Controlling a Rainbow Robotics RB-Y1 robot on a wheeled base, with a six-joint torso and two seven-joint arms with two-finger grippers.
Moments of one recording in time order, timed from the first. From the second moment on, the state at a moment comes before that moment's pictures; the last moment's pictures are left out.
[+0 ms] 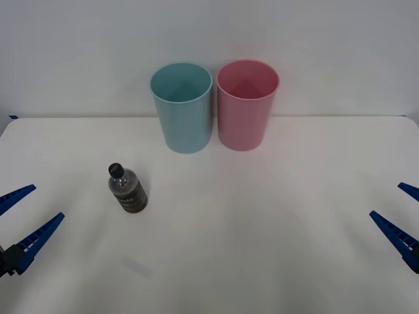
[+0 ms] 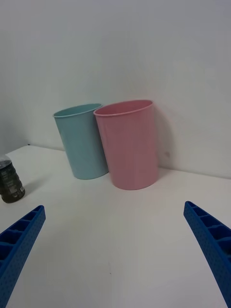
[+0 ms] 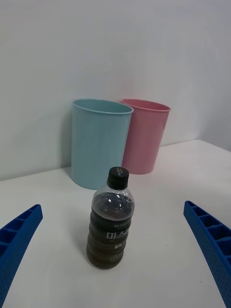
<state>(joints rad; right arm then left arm) 0.35 -0.40 -0.52 -1.66 0.96 -1.22 0.00 0.35 0.40 0.52 -1.66 -0.96 -1.22 0.00</state>
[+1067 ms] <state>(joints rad) 0.35 -0.40 -0.52 -1.66 0.96 -1.22 0.00 0.38 0.41 0.45 -1.62 -1.01 -1.07 -0.04</state>
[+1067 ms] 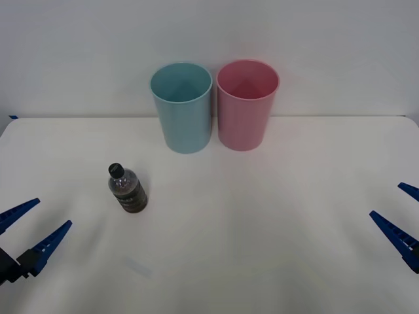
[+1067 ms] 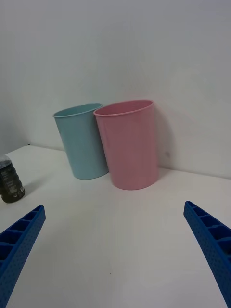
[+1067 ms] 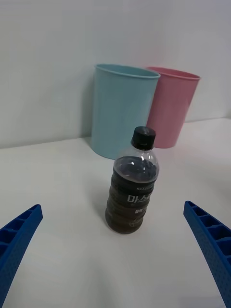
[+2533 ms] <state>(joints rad) 0.35 -0.40 -0.52 -1.66 0.96 -1.22 0.00 0.26 0.39 0.13 -1.51 -0.95 -0.77 -0.19</state>
